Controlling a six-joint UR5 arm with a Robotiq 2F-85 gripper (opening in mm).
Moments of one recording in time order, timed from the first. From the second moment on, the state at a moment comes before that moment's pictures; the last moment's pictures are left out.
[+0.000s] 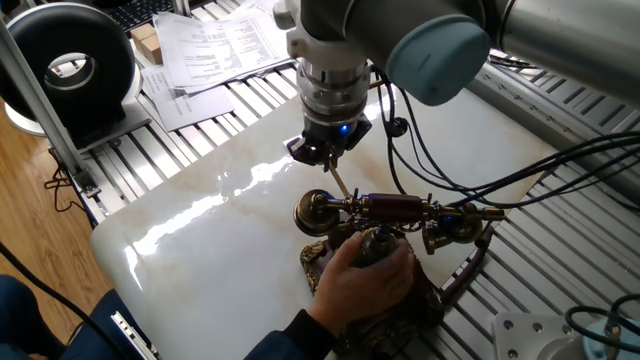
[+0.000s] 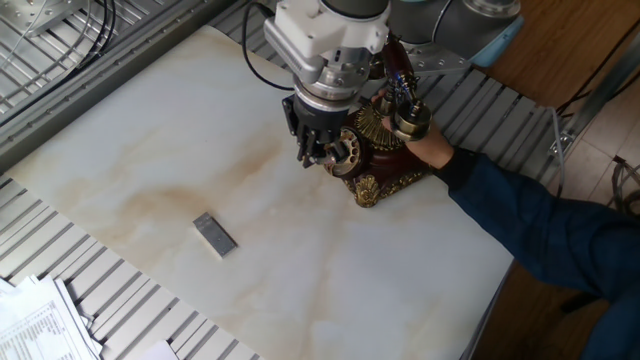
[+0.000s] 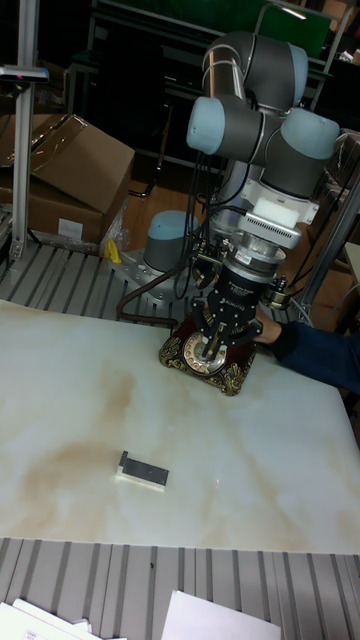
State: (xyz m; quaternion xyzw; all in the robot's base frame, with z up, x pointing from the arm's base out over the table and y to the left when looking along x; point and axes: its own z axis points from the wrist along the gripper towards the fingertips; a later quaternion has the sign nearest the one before) arm 0.466 0.084 0.130 0.13 0.99 -0.04 0.07
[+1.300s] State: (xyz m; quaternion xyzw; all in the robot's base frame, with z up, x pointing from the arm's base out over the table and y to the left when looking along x) arm 0.452 0.075 0.116 0.12 0.99 -0.04 0.08
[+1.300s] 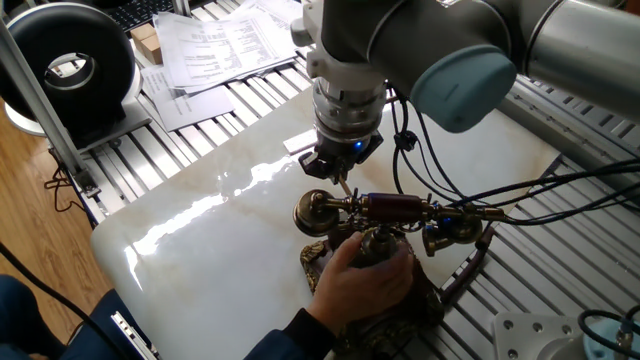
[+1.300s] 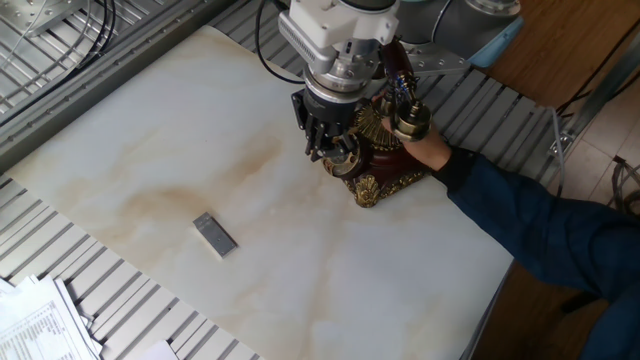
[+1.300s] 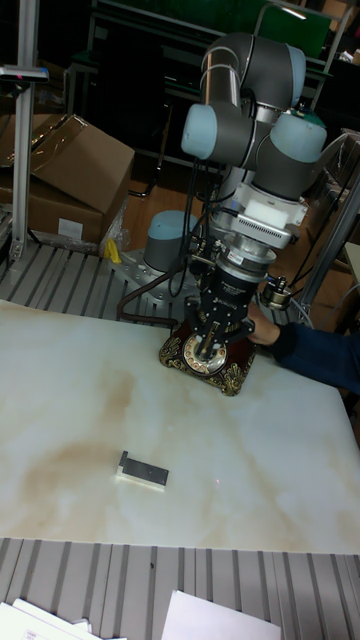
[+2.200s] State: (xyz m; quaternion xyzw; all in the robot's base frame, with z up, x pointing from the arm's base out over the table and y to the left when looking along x) arm 0.463 0.077 0.114 0.12 0.99 -0.04 0.08
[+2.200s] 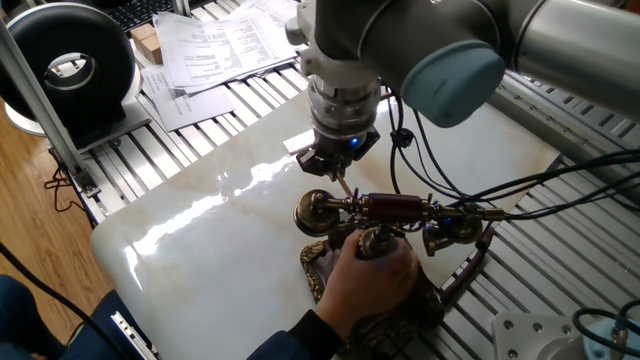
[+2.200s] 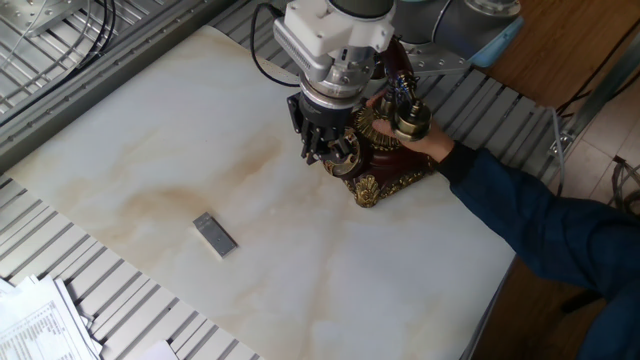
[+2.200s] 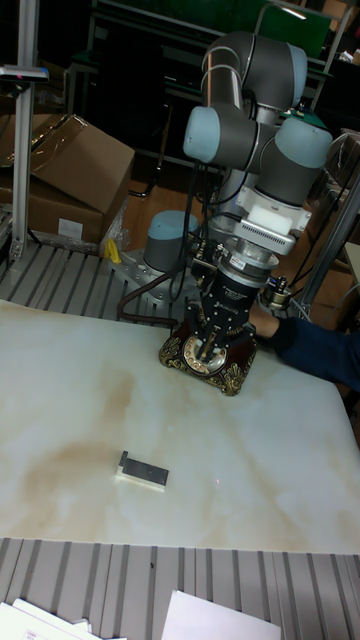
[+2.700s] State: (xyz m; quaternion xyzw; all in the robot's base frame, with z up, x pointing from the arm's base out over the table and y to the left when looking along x) arm 0.470 0.080 0.109 0.13 0.99 -0.05 0.08
